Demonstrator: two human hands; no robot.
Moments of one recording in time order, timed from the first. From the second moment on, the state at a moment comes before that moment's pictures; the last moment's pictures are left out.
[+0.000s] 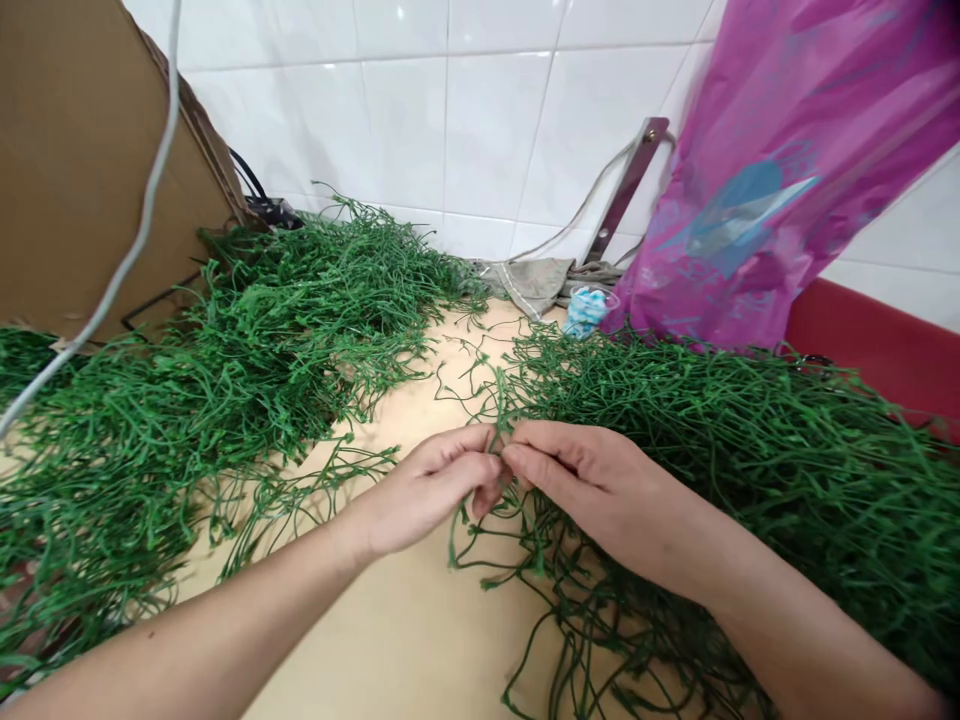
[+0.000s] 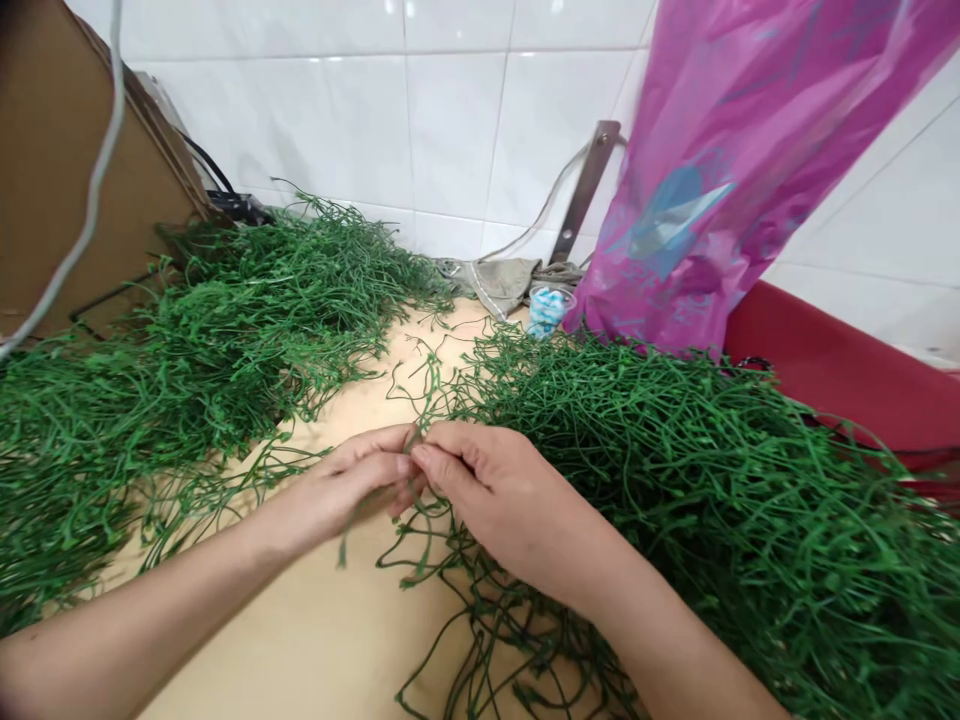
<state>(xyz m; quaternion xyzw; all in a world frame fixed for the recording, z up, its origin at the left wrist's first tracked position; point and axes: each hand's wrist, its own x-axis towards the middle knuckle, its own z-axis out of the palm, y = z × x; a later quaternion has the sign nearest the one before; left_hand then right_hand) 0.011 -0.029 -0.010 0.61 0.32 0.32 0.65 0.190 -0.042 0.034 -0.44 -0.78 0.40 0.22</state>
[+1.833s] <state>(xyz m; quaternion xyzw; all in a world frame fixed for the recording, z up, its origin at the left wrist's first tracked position) 0.013 -0.020 -0.017 0.35 0.25 0.40 0.81 0.224 -0.057 0.058 -0.43 -0.87 0.24 0.08</state>
